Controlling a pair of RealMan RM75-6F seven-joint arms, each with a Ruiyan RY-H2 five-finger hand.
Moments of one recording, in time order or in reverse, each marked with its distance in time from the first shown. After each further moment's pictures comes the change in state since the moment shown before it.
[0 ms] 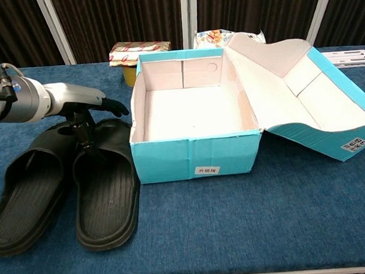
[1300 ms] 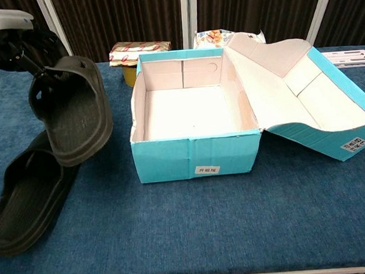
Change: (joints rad) left arm 0.179 0.129 -0.126 -0.147 0.182 0.402 -0.200; right arm -0.025 -0.001 0.005 -0.009 -0.008 0.056 -0.009
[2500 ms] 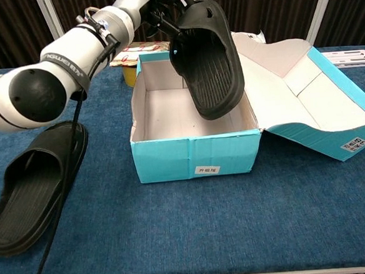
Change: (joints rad) left arm -0.197 -0.649 -0.231 0.943 0.669 -0.187 -0.557; right arm 0.003 0.091 0.019 -0.139 0.037 -0.017 -0.128
